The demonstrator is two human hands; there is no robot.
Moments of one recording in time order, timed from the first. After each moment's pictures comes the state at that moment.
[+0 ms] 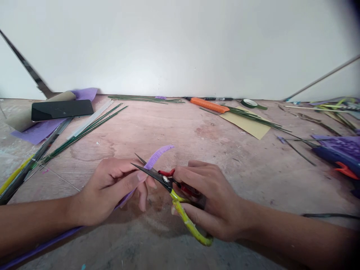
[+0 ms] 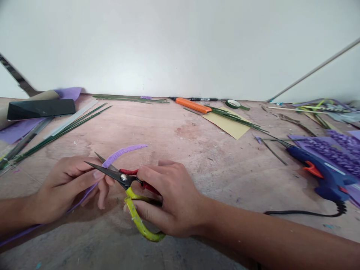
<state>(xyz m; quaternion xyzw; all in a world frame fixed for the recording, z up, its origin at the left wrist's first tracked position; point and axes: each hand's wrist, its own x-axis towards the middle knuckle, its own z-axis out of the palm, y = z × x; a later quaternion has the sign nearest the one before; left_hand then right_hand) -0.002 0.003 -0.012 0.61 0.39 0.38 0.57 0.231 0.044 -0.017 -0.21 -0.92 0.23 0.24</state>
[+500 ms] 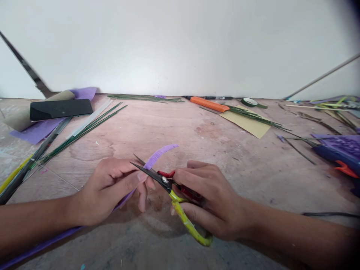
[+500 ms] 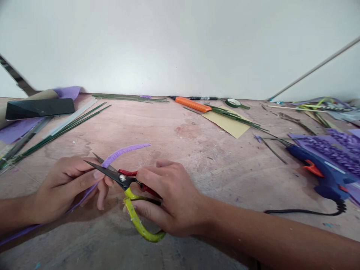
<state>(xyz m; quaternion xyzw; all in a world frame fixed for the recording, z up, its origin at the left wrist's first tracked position) -0.003 0.002 -0.012 0.63 0.40 0.37 0.56 0.233 0.044 -0.018 -0.18 -0.93 0.24 0.22</state>
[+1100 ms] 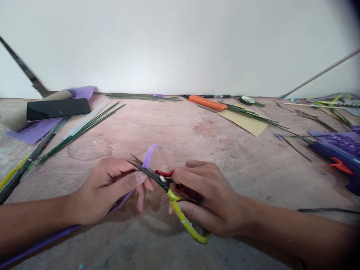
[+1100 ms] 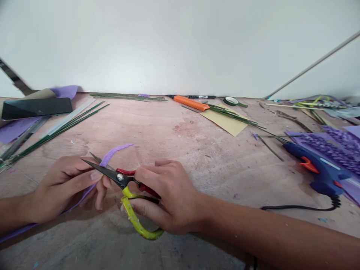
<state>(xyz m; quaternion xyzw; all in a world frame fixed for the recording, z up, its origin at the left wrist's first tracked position) -0.002 0.003 -0.012 0.63 0.39 0.36 0.57 0.234 0.043 -0.018 -0.19 -0.93 0.24 0.22</state>
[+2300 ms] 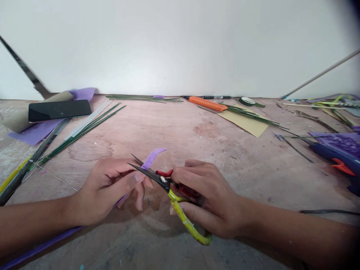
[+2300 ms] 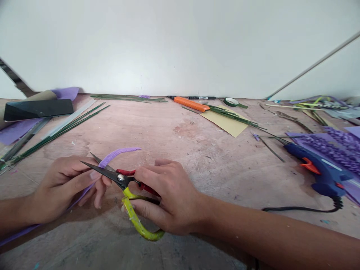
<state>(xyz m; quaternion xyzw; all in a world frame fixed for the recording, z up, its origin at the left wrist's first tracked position) -0.001 0.002 -0.012 0.62 0.40 0.38 0.56 0.234 0.044 -0.017 -0.19 -0.92 0.25 0.22</state>
